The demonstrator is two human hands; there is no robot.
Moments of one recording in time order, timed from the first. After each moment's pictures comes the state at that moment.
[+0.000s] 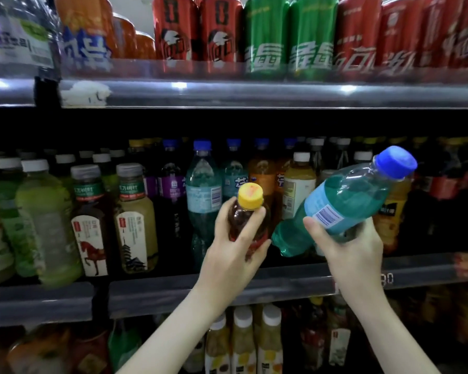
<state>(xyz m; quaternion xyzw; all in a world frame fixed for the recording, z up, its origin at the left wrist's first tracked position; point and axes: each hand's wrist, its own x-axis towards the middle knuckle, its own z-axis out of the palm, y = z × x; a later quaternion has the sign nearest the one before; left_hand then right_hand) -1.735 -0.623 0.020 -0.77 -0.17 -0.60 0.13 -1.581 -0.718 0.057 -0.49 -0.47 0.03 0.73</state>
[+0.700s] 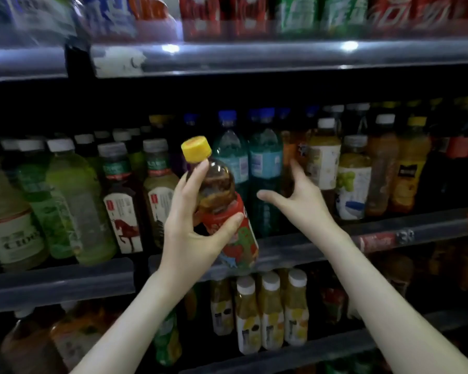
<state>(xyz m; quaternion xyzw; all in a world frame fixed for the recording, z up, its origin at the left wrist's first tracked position) -1.846 -0.633 0.034 -0.76 -0.16 -0.62 -0.11 -1.649 -0.662 0.062 -0.59 -0.59 0.08 0.55</state>
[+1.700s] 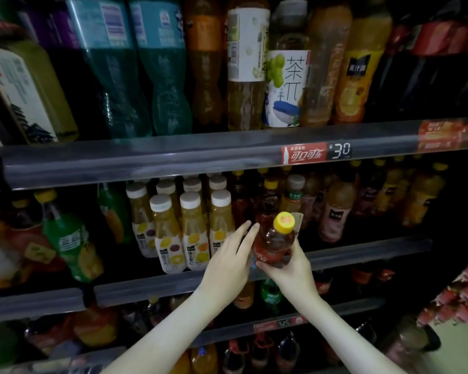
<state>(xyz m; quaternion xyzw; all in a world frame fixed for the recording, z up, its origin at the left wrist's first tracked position) -1.654 -0.678 -0.243 -0.88 -0.27 -0.38 -0.01 -1.511 -0.748 -0.241 -0.66 -0.48 0.24 0.53</state>
